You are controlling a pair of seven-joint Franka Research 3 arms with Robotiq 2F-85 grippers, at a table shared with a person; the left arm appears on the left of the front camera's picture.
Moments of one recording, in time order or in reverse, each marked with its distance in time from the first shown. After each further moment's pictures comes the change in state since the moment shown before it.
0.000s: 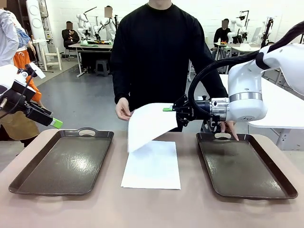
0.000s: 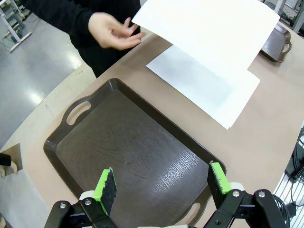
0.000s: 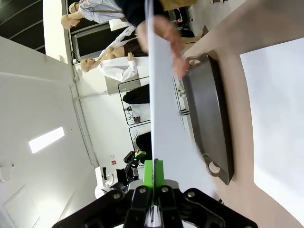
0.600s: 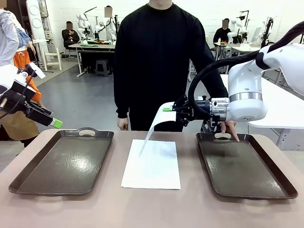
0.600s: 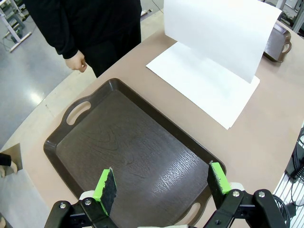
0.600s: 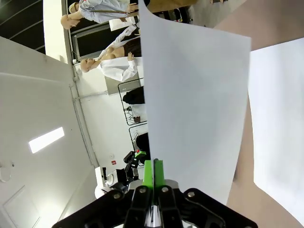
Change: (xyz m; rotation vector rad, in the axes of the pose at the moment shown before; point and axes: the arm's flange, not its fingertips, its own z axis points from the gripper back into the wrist) left arm 0.000 0.000 0.000 0.000 0.000 0.000; right arm 0.000 0.000 0.000 0.000 0.000 0.000
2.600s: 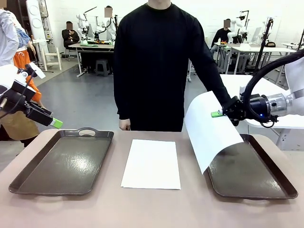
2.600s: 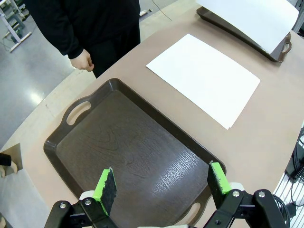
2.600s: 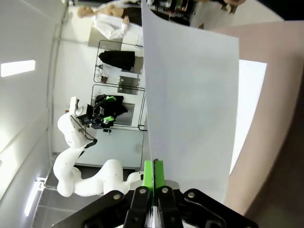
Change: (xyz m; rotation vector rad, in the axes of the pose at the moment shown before) left arm 0.000 0.000 0.000 0.000 0.000 0.000; right arm 0.005 0.001 0.182 -0.106 0.141 0.441
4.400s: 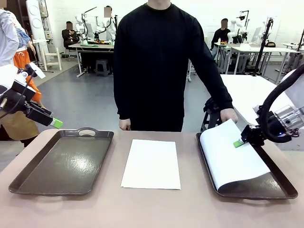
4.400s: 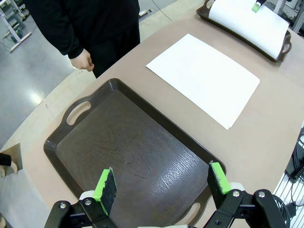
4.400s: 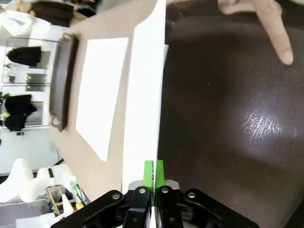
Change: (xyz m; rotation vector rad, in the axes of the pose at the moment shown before) left arm 0.000 0.000 0.000 0.000 0.000 0.000; right arm -0.017 -0.074 0.055 -0.525 0.054 0.045
